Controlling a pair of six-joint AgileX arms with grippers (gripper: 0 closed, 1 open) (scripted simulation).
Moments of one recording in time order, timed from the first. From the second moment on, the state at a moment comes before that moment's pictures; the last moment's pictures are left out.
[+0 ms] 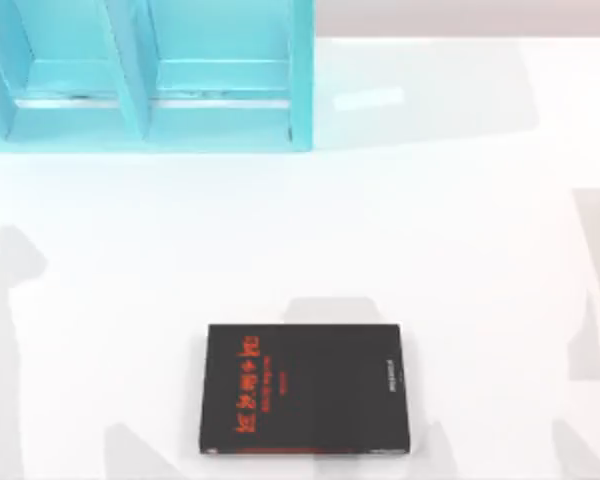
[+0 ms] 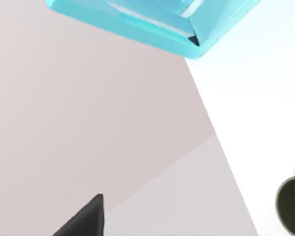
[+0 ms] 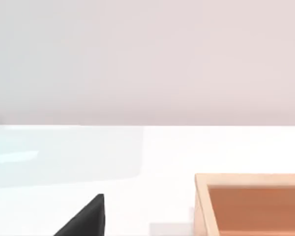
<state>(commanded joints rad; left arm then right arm) 0.36 0.78 0.89 -0.67 -0.05 1.11 0.00 0.00 0.00 0.00 0.00 0.00</state>
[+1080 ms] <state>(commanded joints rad) 0.63 1.82 1.50 -1.26 0.00 2.22 0.00 0.00 0.00 0.00 0.00 0.00</state>
